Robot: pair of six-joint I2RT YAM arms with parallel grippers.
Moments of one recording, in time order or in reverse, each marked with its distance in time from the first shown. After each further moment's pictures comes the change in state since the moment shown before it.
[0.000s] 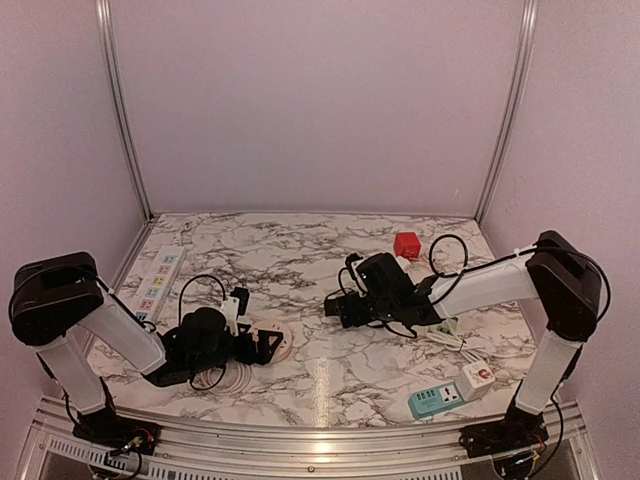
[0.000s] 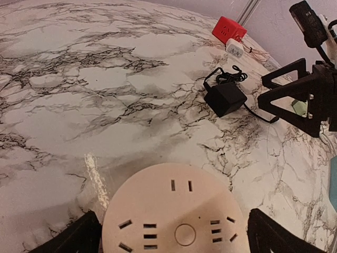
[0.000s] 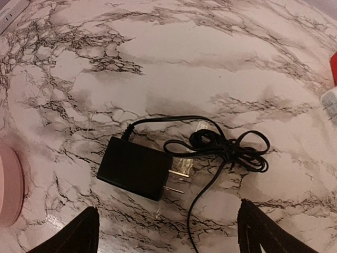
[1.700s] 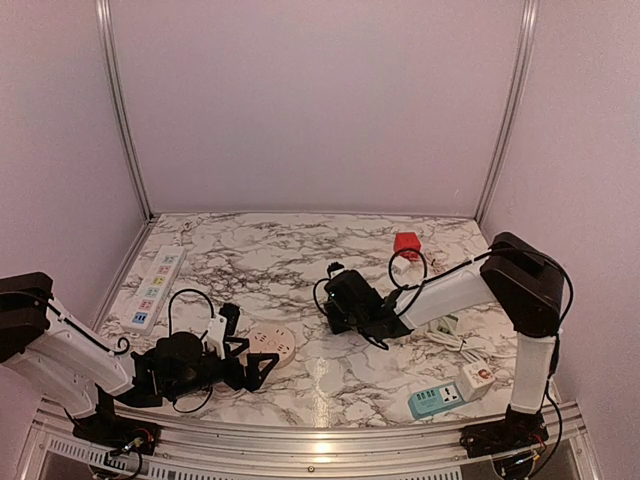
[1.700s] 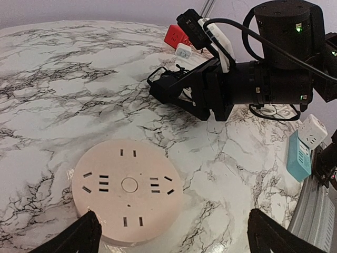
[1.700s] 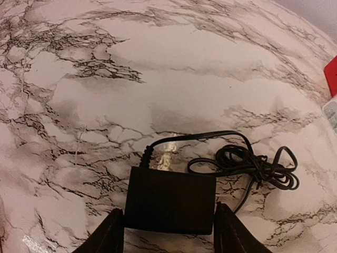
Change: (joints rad) left arm -0.219 -0.288 -0.170 -0.020 -0.106 0.009; right arm 0.105 0.210 0.124 0.055 0.250 0.024
